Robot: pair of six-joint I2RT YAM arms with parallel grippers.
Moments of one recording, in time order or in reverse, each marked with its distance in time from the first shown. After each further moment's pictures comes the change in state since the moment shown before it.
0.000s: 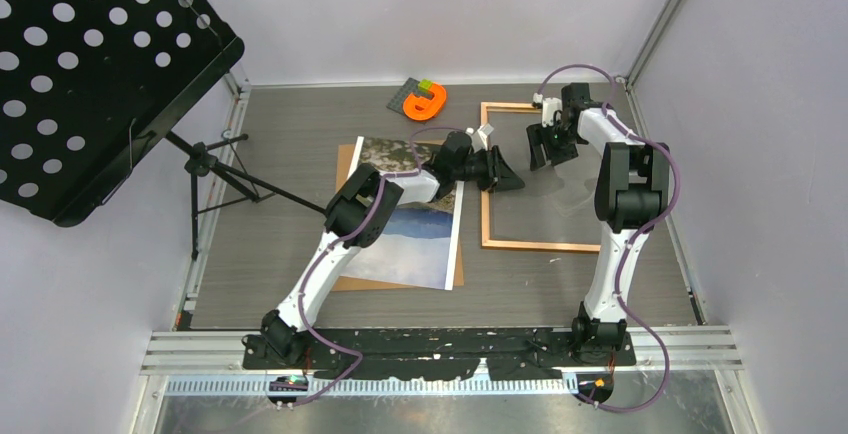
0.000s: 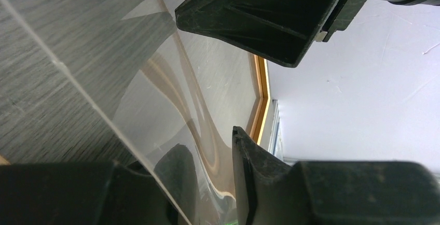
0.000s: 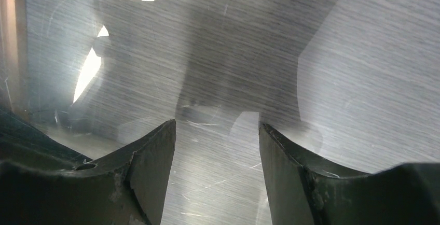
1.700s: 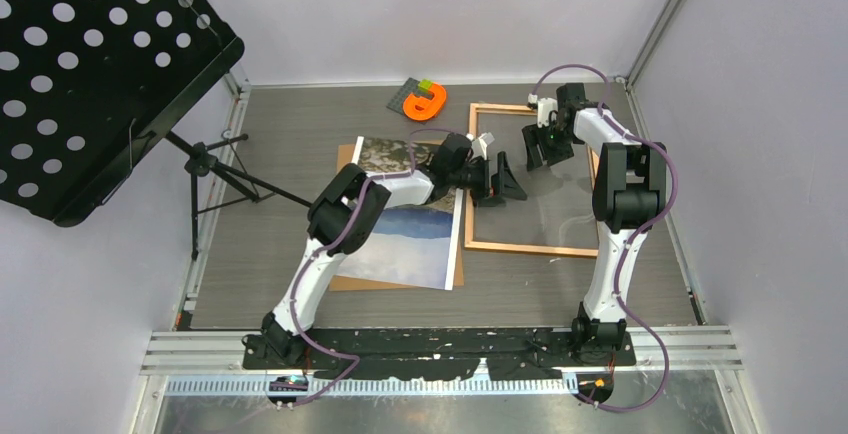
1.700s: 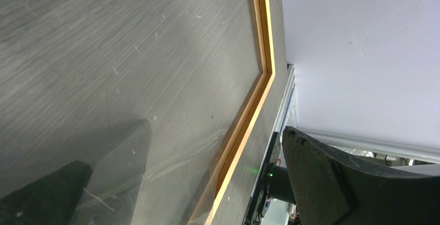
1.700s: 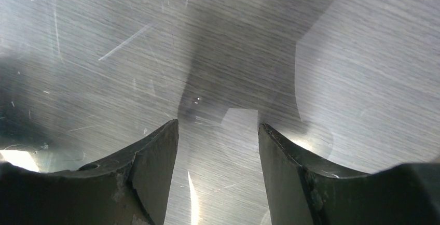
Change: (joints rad) left arm -0.017 -0.203 -0.184 -0.190 0.014 0.138; right arm 0.013 0.000 0.000 0.000 -0.003 -0.007
